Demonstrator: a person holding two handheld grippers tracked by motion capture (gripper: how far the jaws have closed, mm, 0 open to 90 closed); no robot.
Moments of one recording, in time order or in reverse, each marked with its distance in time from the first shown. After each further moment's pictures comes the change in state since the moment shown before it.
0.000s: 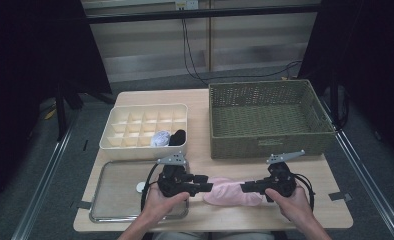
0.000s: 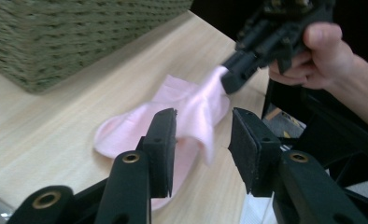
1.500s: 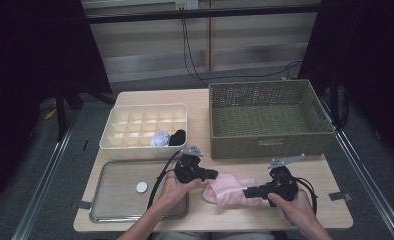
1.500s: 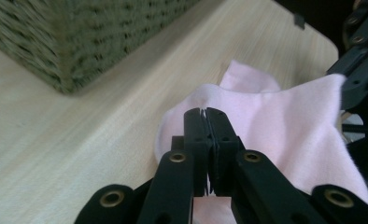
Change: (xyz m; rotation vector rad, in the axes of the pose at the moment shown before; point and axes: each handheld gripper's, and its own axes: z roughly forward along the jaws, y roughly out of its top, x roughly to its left) left arm 0.045 0.006 0.055 0.095 0.073 0.035; right arm -0.007 -0.013 0.000 0.041 0.016 0.019
